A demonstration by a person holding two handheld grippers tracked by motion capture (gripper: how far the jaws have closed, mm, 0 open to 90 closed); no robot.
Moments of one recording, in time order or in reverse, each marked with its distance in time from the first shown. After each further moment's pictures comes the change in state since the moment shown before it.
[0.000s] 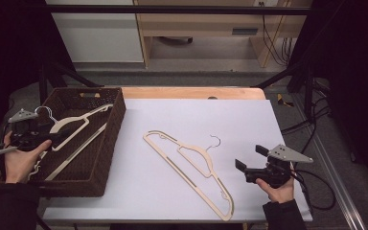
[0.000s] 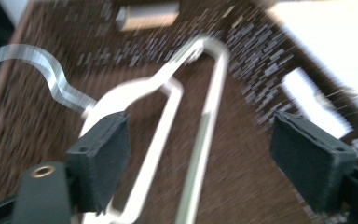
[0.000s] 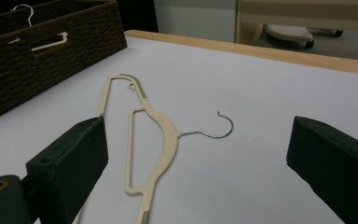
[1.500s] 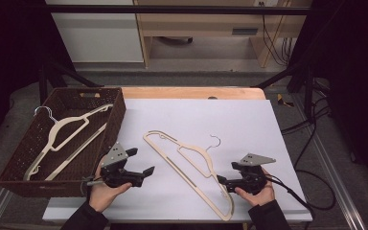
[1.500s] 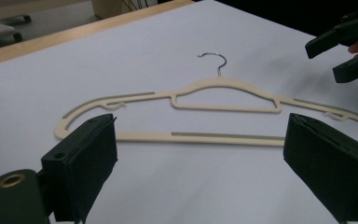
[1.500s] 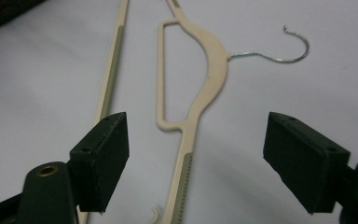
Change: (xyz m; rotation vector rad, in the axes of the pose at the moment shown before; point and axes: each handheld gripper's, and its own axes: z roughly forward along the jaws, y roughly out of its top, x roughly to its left) left arm -0.210 -0.053 0.058 -0.071 -0.438 0.244; right arm 0.028 -0.035 0.047 0.306 0.085 -0.029
